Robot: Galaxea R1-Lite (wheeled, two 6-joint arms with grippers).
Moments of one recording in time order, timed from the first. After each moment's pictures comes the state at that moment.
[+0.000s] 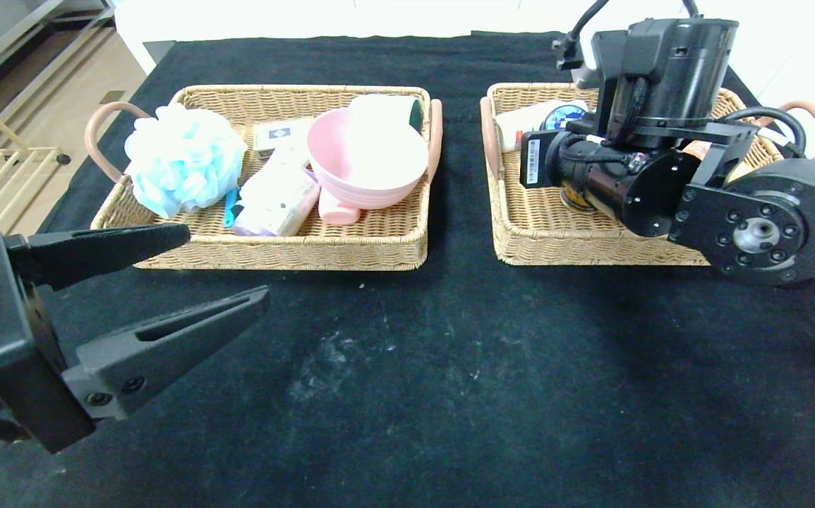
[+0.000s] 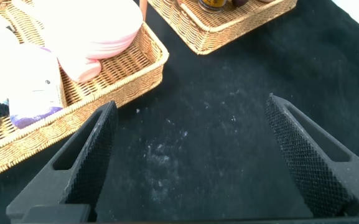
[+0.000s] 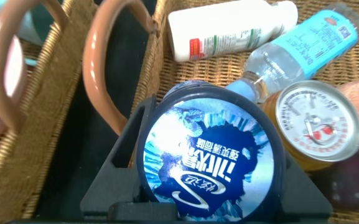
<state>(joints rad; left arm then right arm) -0.57 1.04 -0.76 -0.27 -0.10 0.10 0.60 1.93 -1.61 -0.34 -0.50 -0.05</state>
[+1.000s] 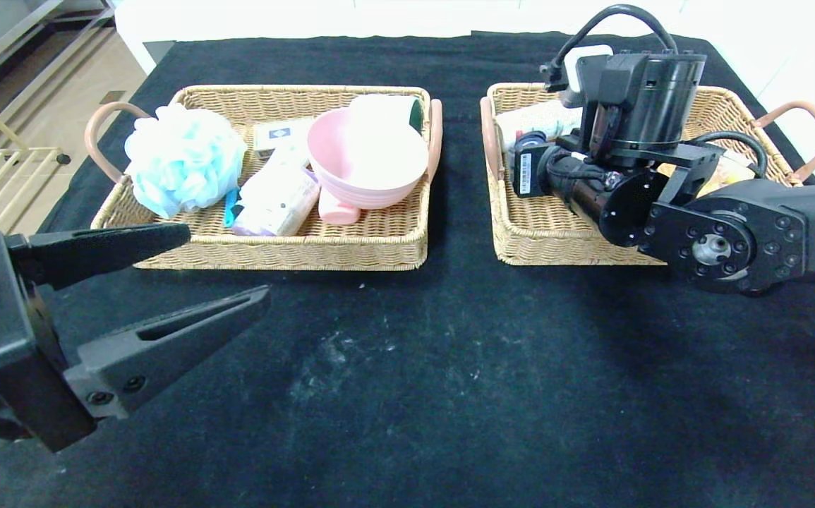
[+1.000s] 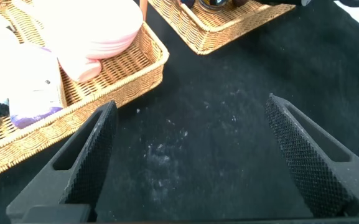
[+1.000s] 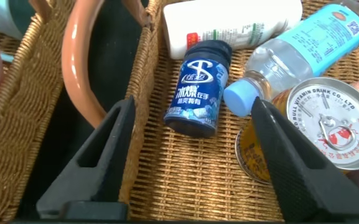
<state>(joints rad) -0.57 1.04 -0.76 -0.27 -0.10 0.10 0.59 1.97 -1.61 -0.39 -0.50 -0.07</state>
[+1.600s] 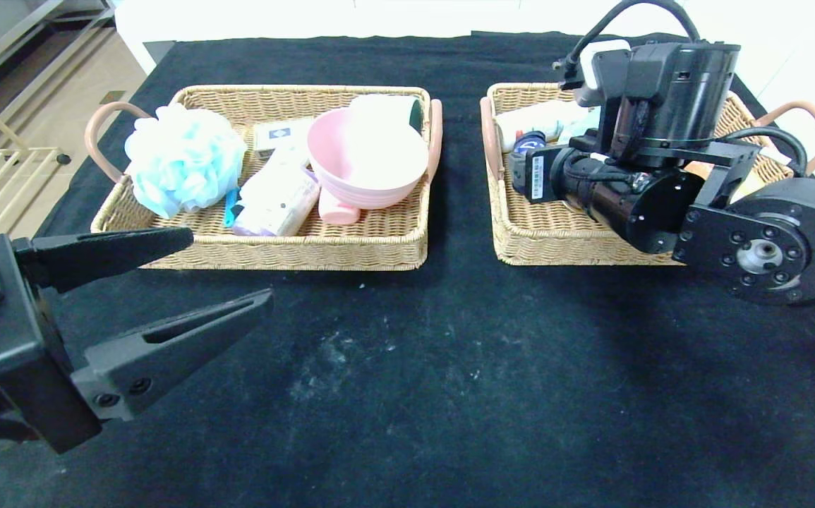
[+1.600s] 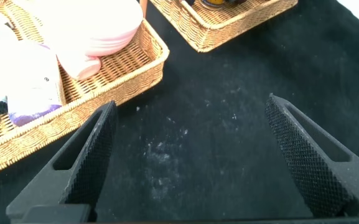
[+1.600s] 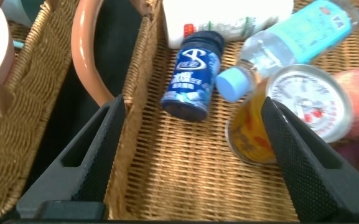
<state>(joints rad) -0.57 1.04 -0.75 -0.27 -0.10 0.10 0.60 1.89 -1.51 -0.37 -0.50 -0.08</state>
